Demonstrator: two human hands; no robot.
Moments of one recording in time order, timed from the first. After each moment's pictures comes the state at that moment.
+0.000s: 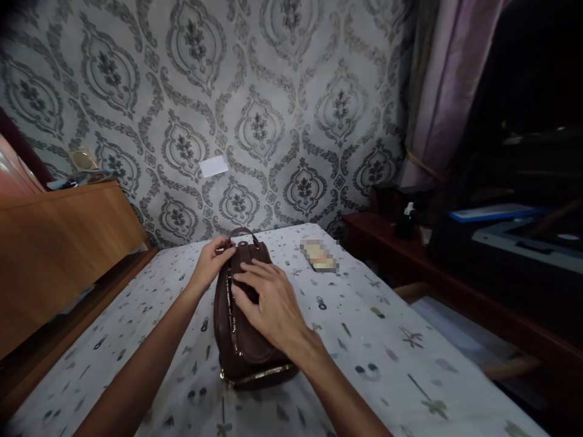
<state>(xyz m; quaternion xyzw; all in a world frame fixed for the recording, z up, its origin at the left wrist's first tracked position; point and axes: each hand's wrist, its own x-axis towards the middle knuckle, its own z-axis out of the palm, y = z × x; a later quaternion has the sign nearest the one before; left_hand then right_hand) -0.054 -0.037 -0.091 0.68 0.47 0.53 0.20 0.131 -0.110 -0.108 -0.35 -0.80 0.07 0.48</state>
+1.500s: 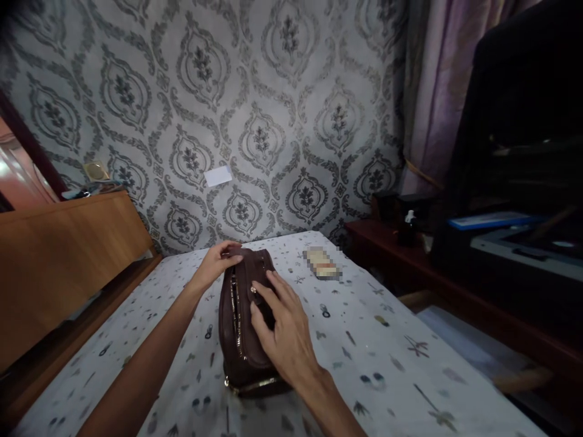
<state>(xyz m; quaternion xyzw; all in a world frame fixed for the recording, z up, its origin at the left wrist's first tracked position) -0.060 -0.029 -0.080 0.68 0.44 0.51 0.29 0.138 -0.122 -0.147 -0.39 -0.74 0.01 0.55</state>
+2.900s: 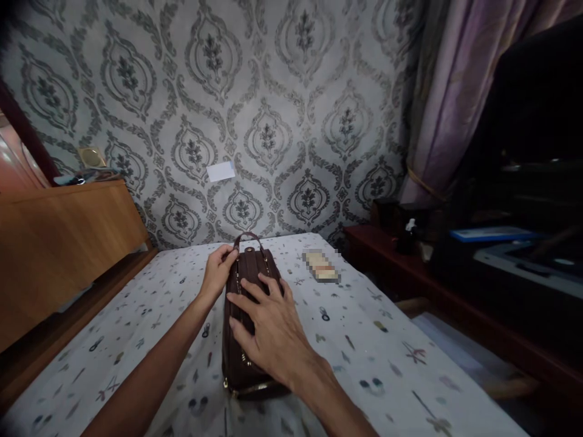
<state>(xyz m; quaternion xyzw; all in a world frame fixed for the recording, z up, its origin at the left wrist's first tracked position) -0.050 -0.034 -0.107 0.64 0.48 0.58 0.16 0.124 -0.135 -0.105 -0.39 -0.86 0.04 0.34</state>
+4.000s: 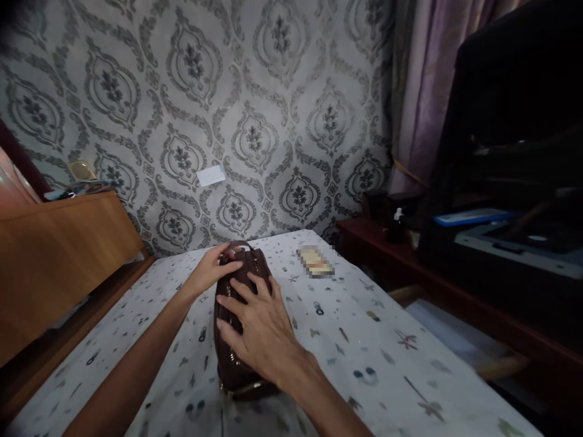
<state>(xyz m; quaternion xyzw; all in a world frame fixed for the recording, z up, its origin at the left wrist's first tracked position) -0.048 -0.048 -0.070 0.75 0.44 0.46 0.21 0.126 -0.138 -0.103 -0.38 -0.86 0.04 0.35</state>
